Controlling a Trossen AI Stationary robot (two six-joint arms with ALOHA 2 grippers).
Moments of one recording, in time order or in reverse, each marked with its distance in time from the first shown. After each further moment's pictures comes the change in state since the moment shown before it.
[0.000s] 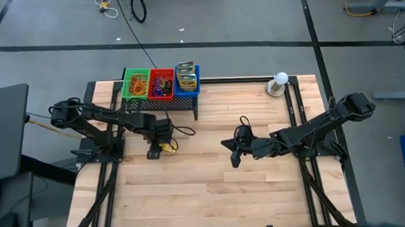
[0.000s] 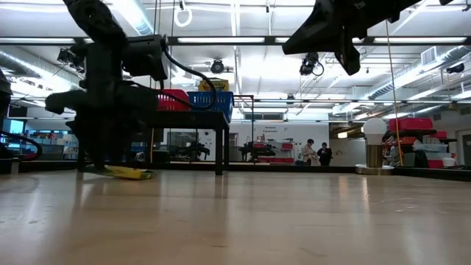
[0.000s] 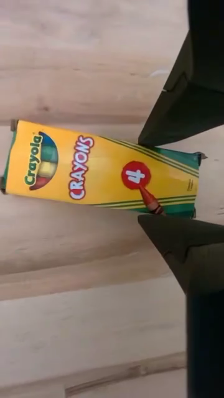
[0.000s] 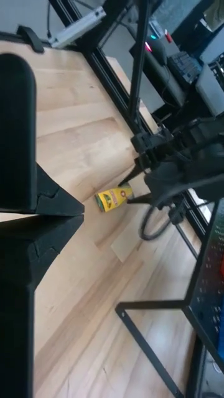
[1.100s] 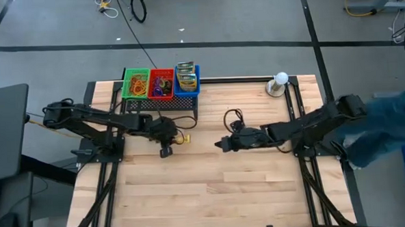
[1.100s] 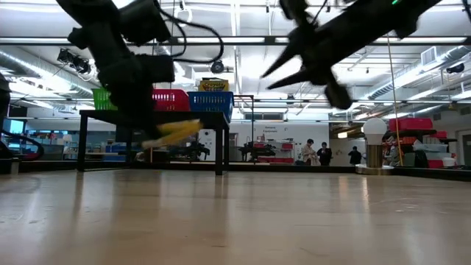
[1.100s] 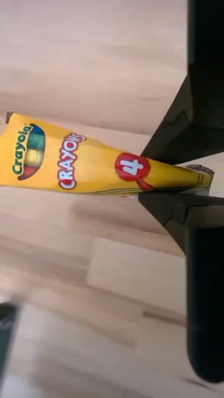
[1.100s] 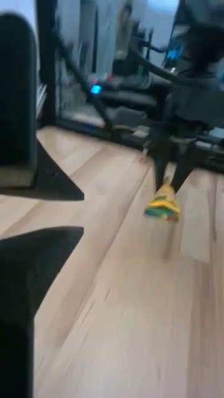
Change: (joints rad) left arm -0.065 -0.096 0.007 0.238 -0.118 -0.319; right arm -0.168 0.087 0.000 0.027 -0.324 0.617
